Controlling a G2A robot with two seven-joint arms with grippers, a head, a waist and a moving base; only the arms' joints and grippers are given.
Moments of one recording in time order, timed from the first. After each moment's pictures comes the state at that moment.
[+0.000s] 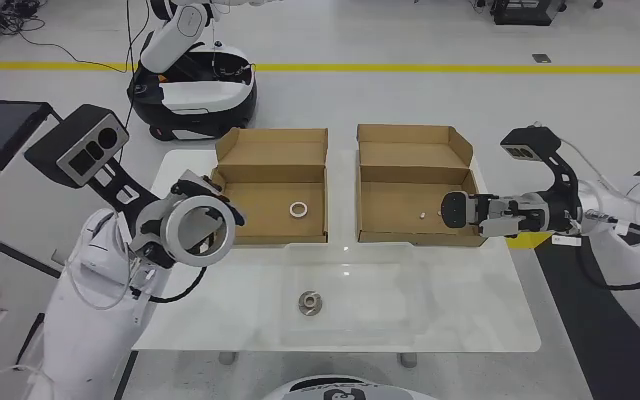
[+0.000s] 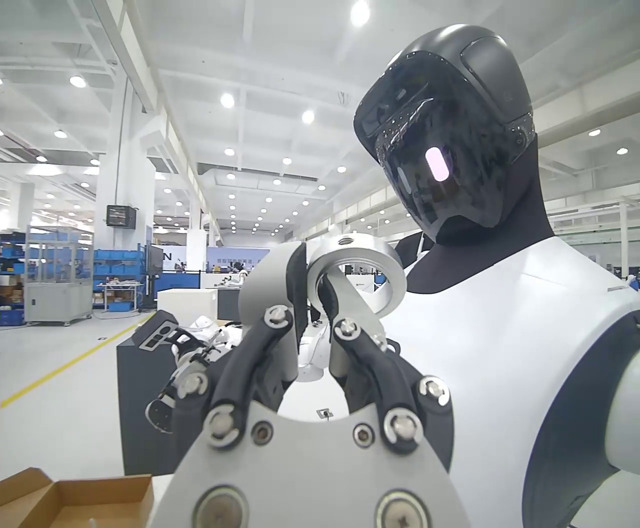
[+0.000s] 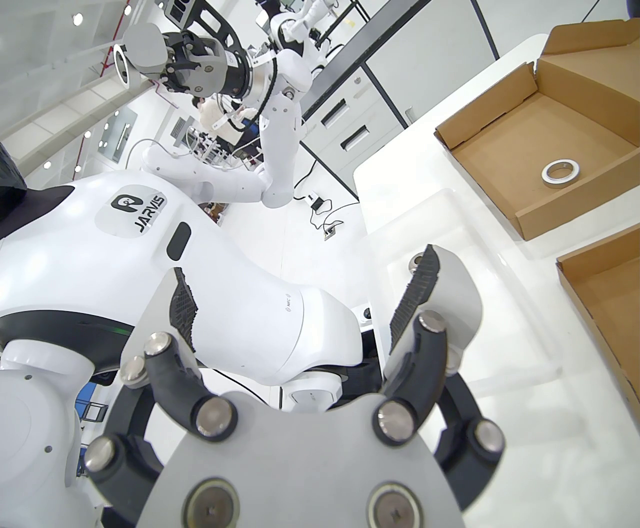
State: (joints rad) left arm 1.32 -0.99 -1.37 -2.15 -0.40 -0.95 -0.52; right arm -1.32 -0.66 1.52 -1.80 0.78 -0.40 1.42
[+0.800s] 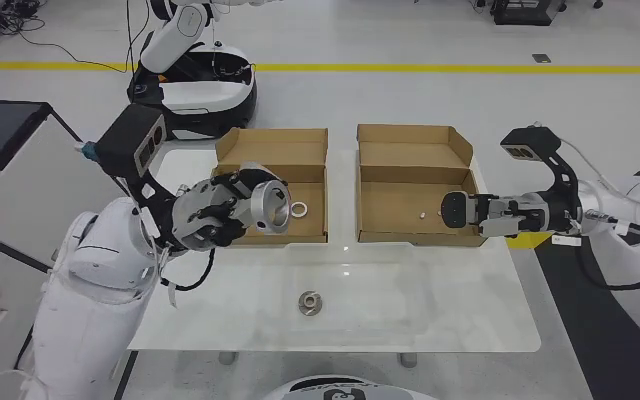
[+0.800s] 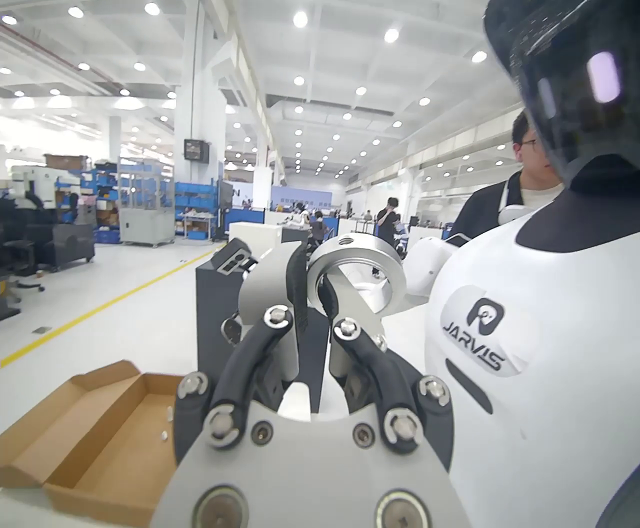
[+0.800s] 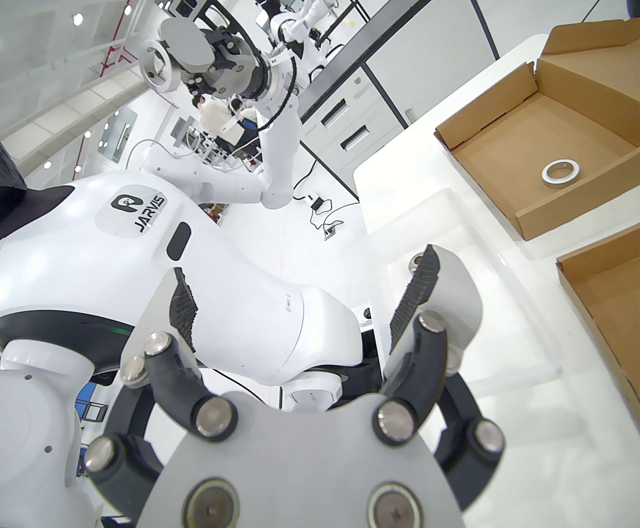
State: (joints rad) left arm 1.35 -0.99 -1.43 -2.17 -0.15 -0.74 -0.59; right arm -1.32 -0.66 1.52 -1.80 0.78 -0.40 1.42
